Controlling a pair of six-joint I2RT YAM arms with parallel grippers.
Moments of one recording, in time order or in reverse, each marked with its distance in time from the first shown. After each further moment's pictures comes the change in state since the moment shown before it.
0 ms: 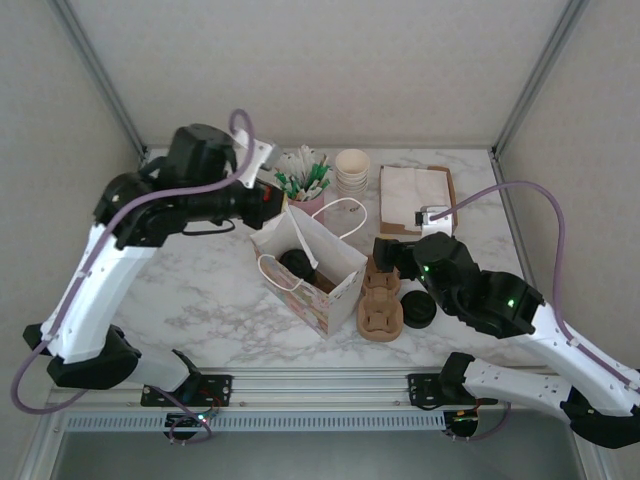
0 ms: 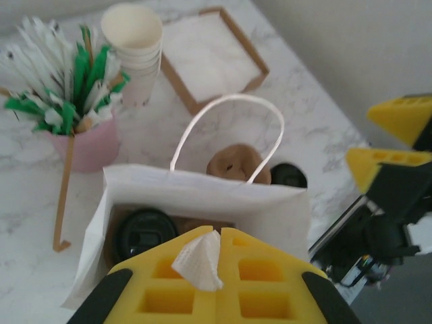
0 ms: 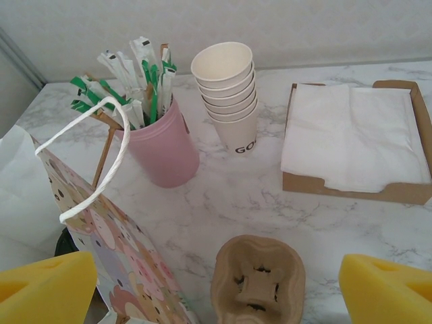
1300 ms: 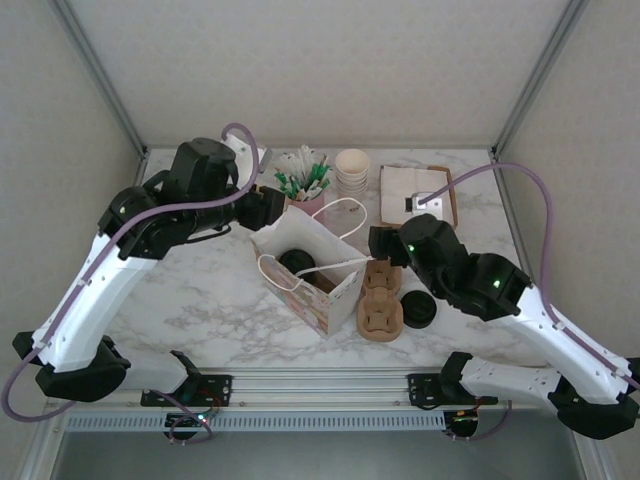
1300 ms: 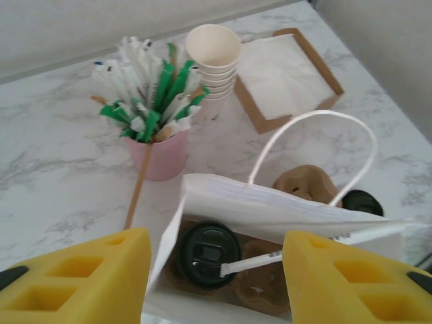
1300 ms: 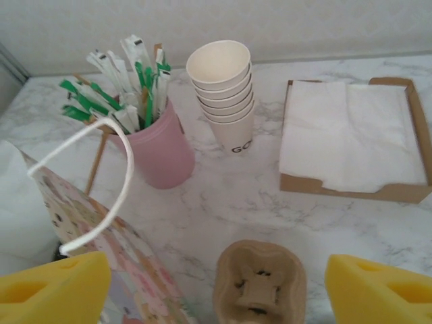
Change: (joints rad) left arm -0.005 -0.093 -0.173 0.109 -0.260 0.006; right arm -0.056 0.129 0.138 -0.057 -0.052 0.021
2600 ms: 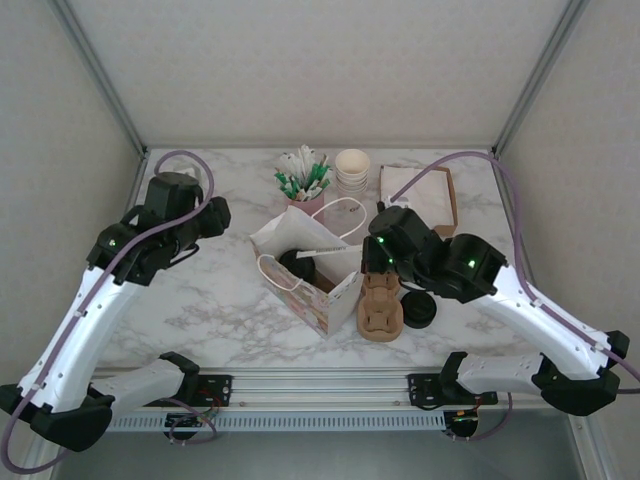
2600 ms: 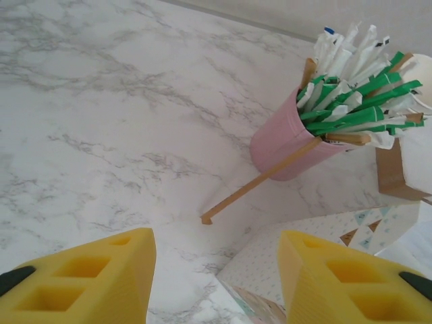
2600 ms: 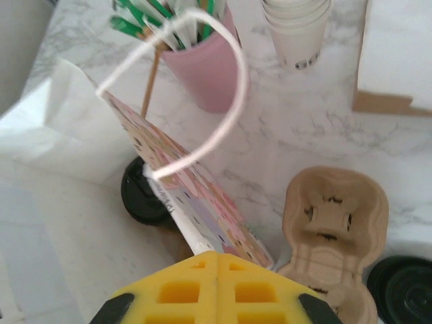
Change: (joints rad) left arm 0.291 -0.261 -0.480 0.154 -0.142 -0.273; right arm 0.071 0.174 0.178 -0.177 -0.184 0.151
